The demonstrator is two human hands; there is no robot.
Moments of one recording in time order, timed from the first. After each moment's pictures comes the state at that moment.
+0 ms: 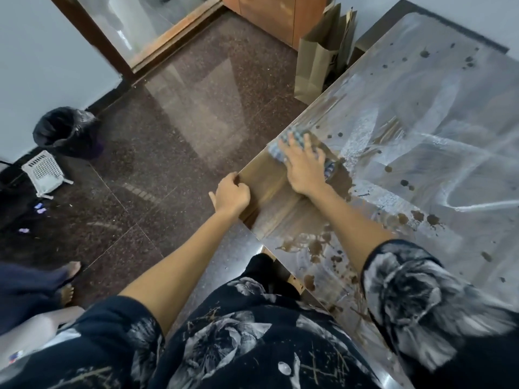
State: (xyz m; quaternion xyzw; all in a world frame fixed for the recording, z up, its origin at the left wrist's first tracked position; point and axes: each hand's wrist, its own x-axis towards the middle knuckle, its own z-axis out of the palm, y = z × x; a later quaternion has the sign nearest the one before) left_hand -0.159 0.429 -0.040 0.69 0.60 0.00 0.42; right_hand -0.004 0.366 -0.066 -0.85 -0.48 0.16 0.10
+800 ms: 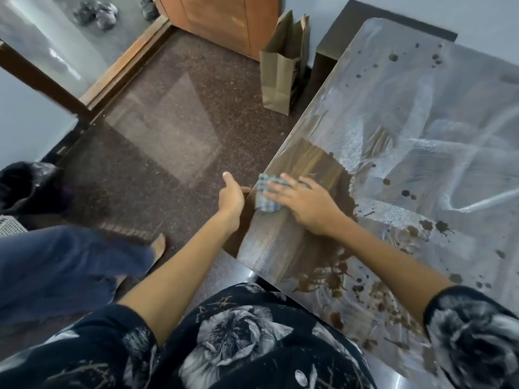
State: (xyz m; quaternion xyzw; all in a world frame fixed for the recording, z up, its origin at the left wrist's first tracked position) left_hand -0.089 0.501 -0.053 0.52 0.59 0.01 0.62; right_hand 0.009 0.352 -0.069 -0.78 -0.62 0.11 0.05
